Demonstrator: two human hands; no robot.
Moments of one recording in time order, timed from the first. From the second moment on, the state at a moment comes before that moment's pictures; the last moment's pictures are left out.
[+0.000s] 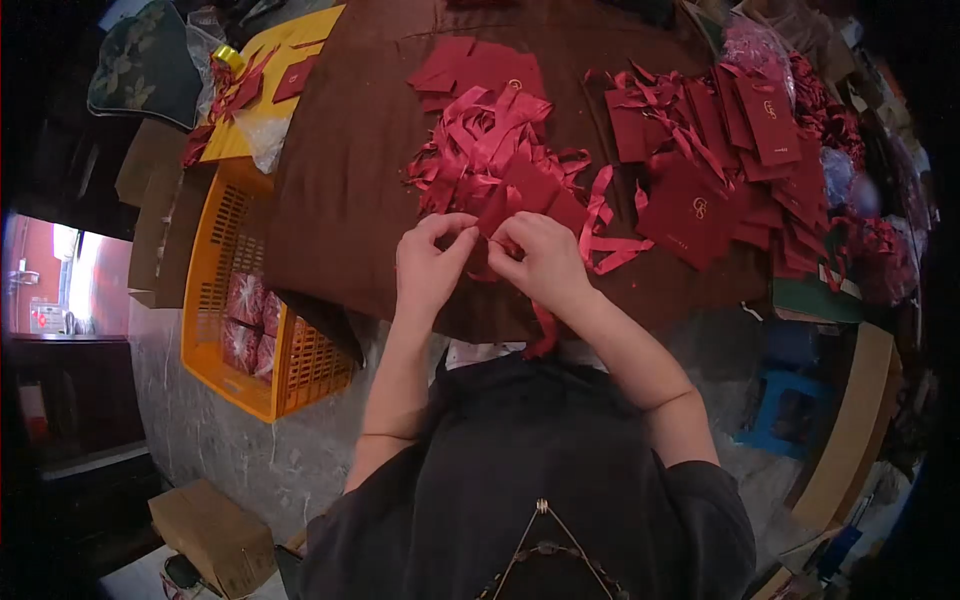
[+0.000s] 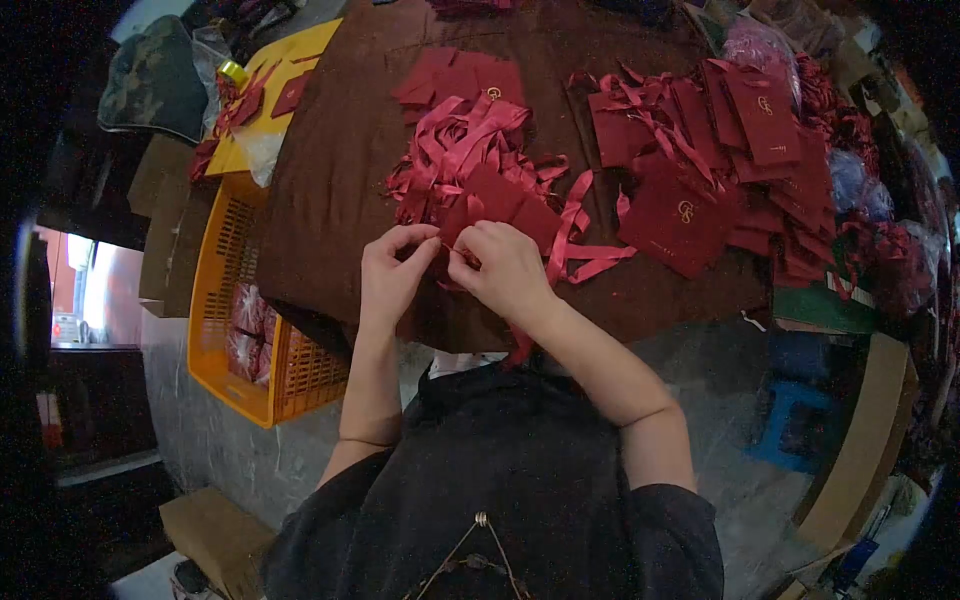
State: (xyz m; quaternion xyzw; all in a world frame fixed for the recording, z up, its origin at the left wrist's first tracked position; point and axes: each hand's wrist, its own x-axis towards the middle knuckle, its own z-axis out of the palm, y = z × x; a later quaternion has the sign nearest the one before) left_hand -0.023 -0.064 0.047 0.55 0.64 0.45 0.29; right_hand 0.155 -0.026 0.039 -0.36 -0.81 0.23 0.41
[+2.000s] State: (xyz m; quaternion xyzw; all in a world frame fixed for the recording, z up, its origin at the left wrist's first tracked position) left_hand 0.008 -0.017 0.128 0.69 0.49 0.52 -0.08; right_hand 0.227 0.023 0.160 -0.43 -0.78 0.21 0.41
